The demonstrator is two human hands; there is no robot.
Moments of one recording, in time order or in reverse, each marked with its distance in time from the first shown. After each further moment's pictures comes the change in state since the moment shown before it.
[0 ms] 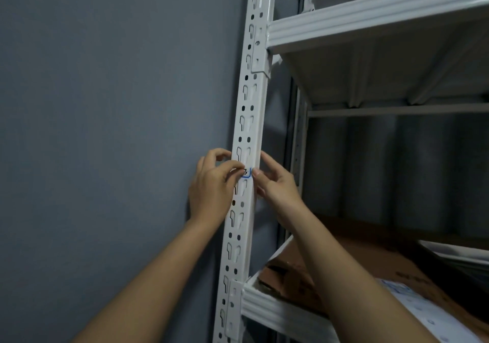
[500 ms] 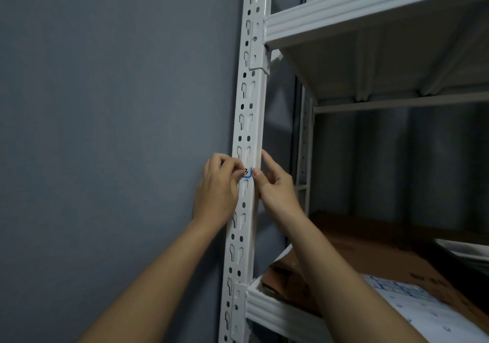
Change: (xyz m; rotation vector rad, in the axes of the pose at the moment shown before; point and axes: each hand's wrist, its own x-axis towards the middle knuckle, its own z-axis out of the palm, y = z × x) left_hand 0.000 -0.006 0.011 0.055 -0.086 0.034; right_hand -0.001 0.006 0.007 0.028 0.060 -0.060
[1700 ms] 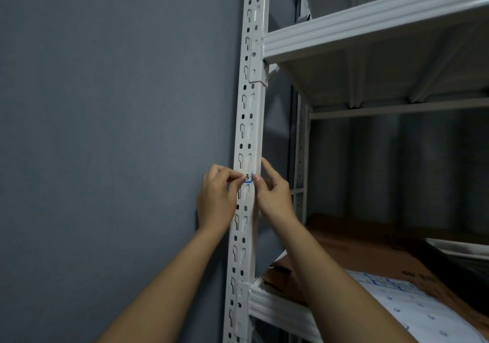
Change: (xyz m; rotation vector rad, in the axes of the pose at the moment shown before) left_hand -0.007 0.001 -0.005 -0.191 0.062 -0.142; right_hand -0.005 0.003 0.010 -0.087 0.107 0.048
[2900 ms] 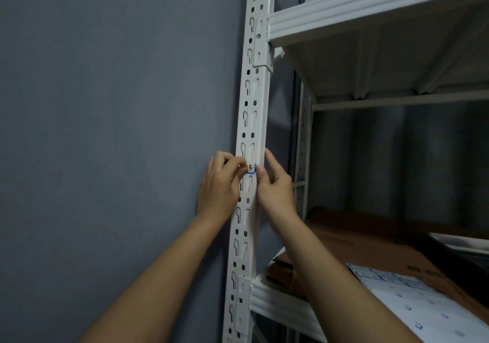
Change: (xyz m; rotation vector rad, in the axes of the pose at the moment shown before) left_hand 0.005 -0.018 0.008 0.142 0.029 0.286; right_hand 0.001 0.011 0.007 -0.082 0.080 0.003
